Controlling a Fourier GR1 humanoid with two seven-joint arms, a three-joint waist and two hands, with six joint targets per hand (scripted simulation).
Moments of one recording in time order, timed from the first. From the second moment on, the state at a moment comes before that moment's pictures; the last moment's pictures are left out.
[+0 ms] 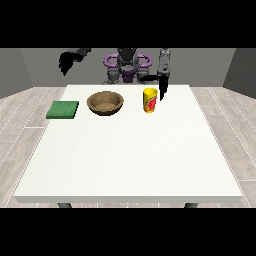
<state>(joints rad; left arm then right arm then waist) -0.27 0.05 0.05 -1.28 0.01 0.11 -0.31 -0.13 -0.15 -0.18 -1.73 -0.23 0.09 0.03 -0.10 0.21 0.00</state>
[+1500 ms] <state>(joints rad) -0.50 0.06 0.09 -0.67 -0.18 0.41 -0.56 -0.17 -0.36 -0.37 -1.52 -0.43 0.29 0.08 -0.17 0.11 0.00</state>
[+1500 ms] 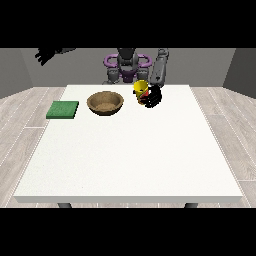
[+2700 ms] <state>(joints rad) -0.96 0.00 -0.53 -0.45 -1.05 0.50 0.43 -0.22 -0.41 -0.40 -1.17 -0.40 0.38 0.00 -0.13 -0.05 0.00</state>
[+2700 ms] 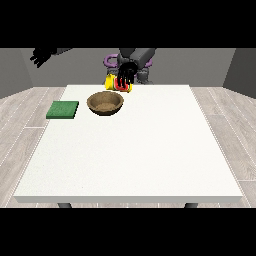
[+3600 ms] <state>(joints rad) -0.99 0.01 -0.77 -0.65 -1.26 0.07 0.62 -0.26 -0.36 -0.35 -1.11 -0.35 0.34 -0.01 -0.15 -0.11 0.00</state>
